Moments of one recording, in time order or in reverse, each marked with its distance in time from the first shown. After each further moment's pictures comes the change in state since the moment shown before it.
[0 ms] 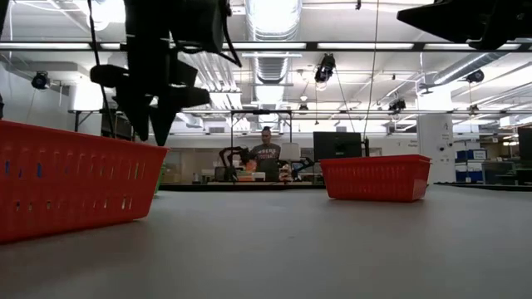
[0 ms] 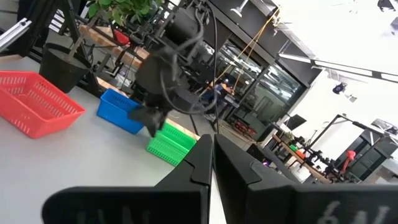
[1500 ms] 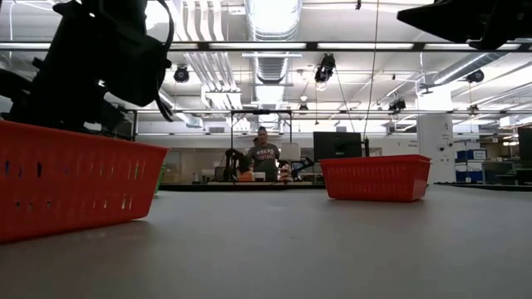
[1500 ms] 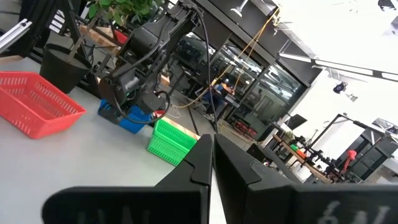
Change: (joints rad) left arm -0.165 0.000 -0.287 -0.061 0.407 -0.317; right arm 0.000 -0.001 0.000 -0.001 0.000 0.004
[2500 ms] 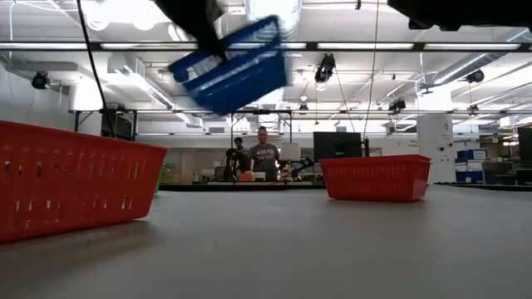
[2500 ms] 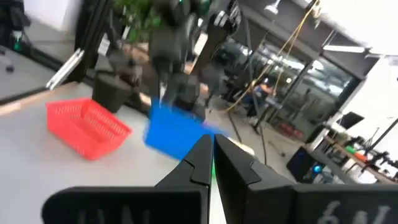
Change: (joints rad) left arm -0.113 -0.046 0.459 0.465 -0.386 1.453; right arm 0.000 0.213 0.092 0.022 -0.142 0.151
